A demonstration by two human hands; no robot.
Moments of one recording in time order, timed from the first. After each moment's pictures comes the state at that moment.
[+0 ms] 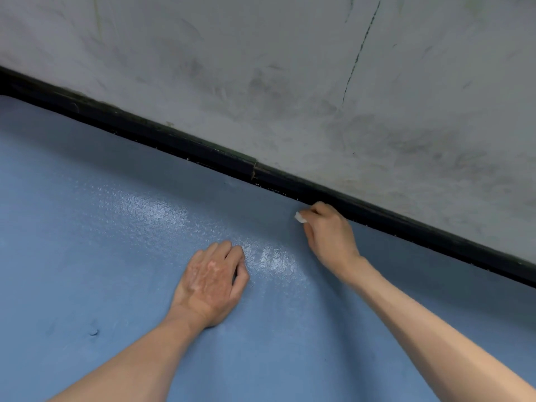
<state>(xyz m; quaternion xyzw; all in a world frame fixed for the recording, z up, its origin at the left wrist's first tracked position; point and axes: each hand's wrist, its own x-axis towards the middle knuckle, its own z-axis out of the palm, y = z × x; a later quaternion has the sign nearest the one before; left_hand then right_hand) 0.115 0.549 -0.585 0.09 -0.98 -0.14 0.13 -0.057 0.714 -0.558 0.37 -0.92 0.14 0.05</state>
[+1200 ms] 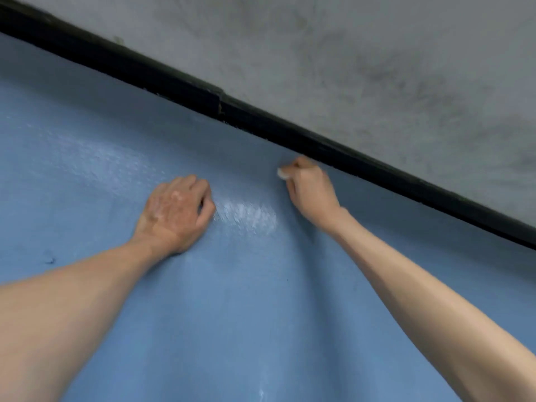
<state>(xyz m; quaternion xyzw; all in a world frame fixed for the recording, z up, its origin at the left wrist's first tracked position) 0.116 0.553 -0.585 0.09 -0.98 -0.17 0.11 -0.036 0.752 -0.550 0.34 -0.93 0.10 -0.01</state>
